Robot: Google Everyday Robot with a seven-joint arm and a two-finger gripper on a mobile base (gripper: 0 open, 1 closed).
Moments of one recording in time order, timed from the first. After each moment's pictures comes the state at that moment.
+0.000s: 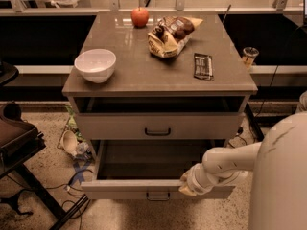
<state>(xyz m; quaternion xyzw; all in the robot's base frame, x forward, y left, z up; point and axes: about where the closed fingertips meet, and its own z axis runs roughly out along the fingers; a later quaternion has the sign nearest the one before) 0.467 -0.125 0.433 -0.57 0.80 0.11 0.17</state>
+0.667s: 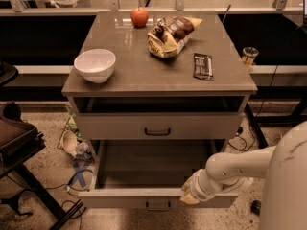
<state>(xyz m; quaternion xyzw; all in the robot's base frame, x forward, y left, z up) 0.441 -0.129 0.438 -0.56 0.80 0.12 0.16</state>
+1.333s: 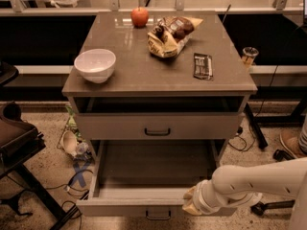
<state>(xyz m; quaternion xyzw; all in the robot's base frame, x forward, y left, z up) 0.406 -0.130 0.441 -0.55 0.81 0.13 0.17</state>
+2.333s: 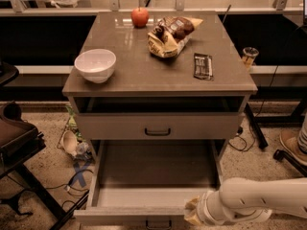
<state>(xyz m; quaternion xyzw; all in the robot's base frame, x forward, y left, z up) 0.371 -0.131 0.444 -0.54 0.81 0.14 0.18</state>
